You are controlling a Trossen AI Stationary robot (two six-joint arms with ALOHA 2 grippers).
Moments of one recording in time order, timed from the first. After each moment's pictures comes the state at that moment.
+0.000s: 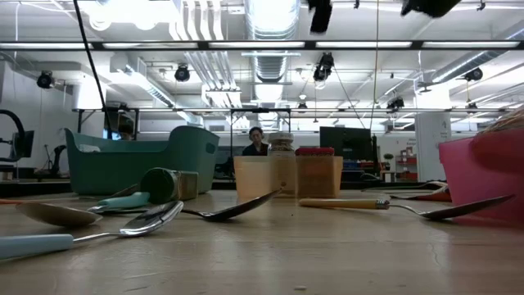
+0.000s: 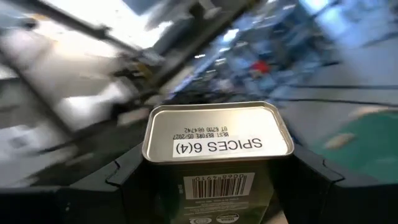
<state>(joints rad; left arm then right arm) -0.36 1.65 1.19 0.70 -0.89 0.98 0.00 1.35 0.83 0.81 0.08 0.73</state>
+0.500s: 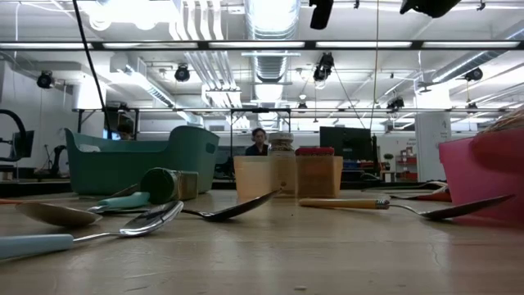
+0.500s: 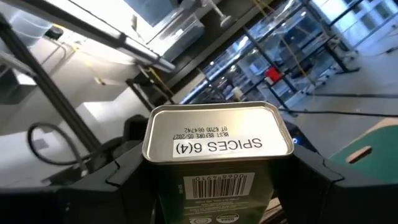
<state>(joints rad) -0.38 1.65 1.18 0.72 -0.92 1.03 -0.01 1.34 0.83 0.85 0.06 0.74</state>
